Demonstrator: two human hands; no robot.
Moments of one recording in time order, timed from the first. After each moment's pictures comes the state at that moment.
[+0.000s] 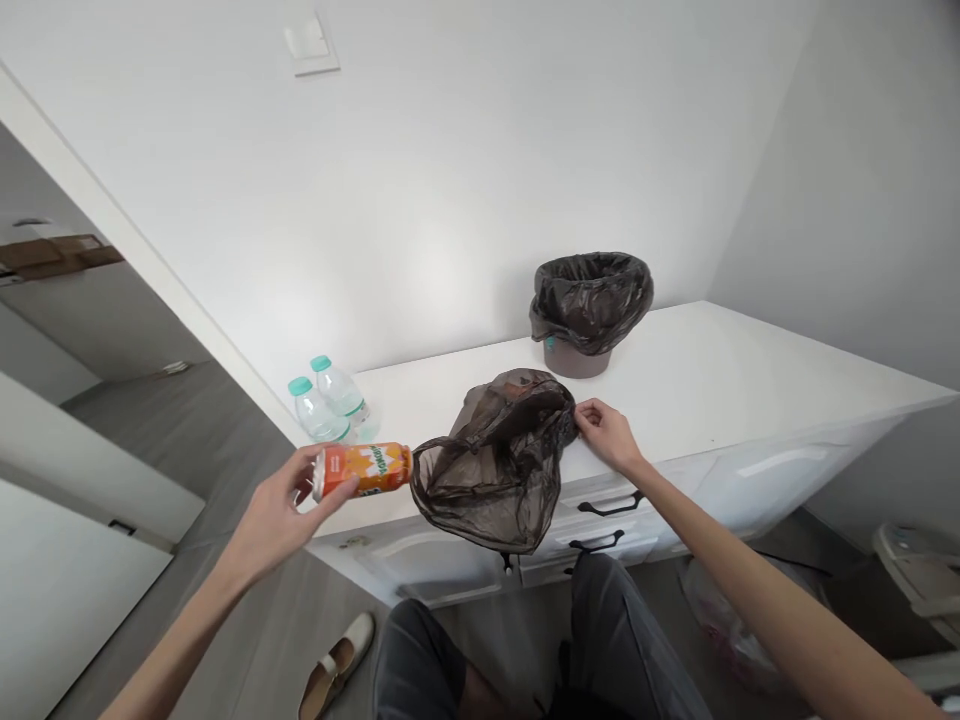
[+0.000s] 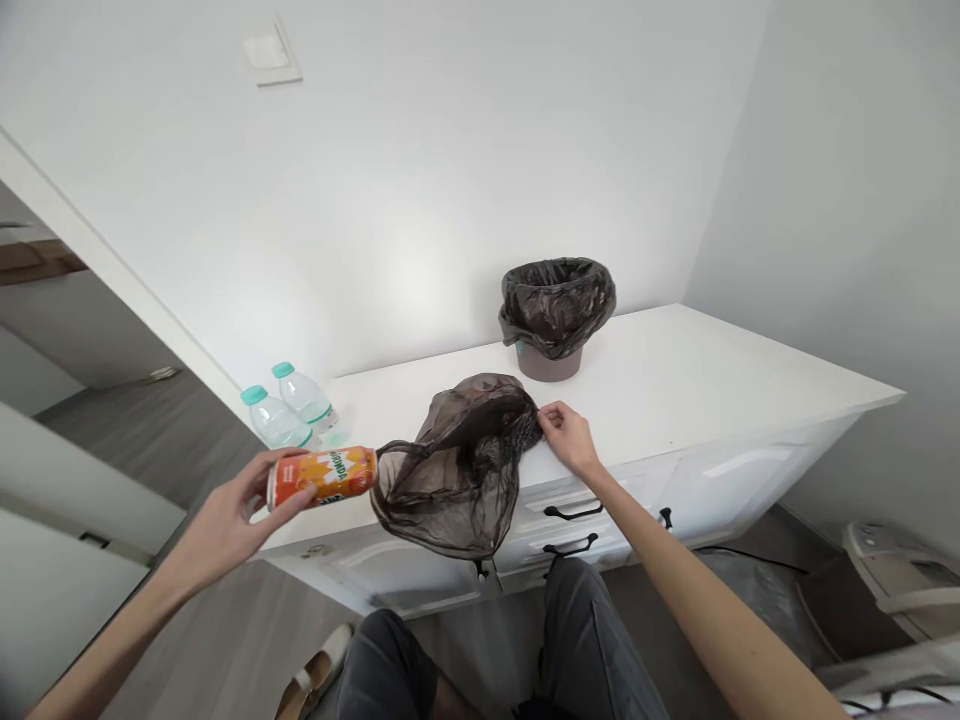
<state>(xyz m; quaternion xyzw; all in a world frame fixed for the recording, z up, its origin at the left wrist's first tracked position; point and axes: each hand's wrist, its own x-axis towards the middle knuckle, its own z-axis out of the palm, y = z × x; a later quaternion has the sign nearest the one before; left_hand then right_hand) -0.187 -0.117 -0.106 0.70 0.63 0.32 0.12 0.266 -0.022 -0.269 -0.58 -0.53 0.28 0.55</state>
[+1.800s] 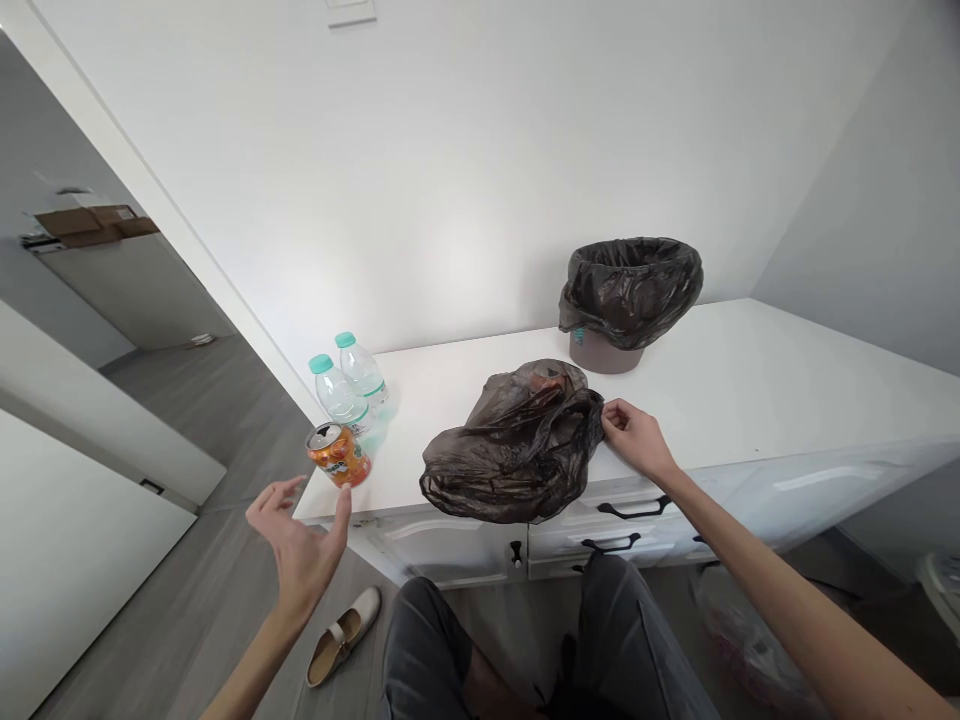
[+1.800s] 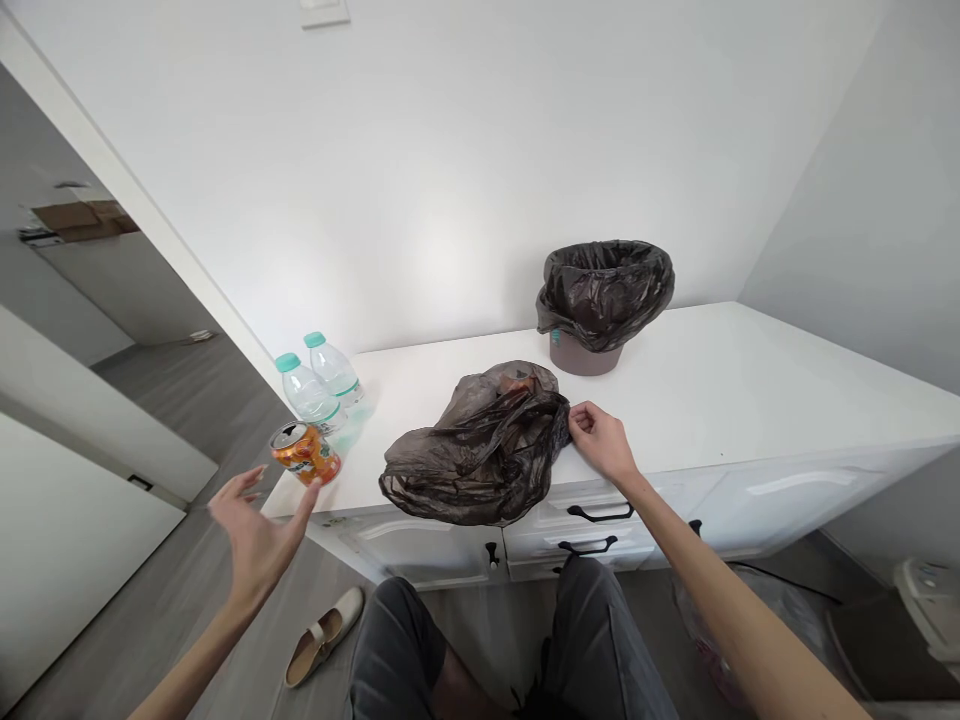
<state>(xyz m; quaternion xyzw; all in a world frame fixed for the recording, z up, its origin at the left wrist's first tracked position) -0.207 -0.136 -0.206 0.58 0.66 0.48 -0.04 0.278 -0.019 -0.304 -0.61 -0.59 0.23 0.48</state>
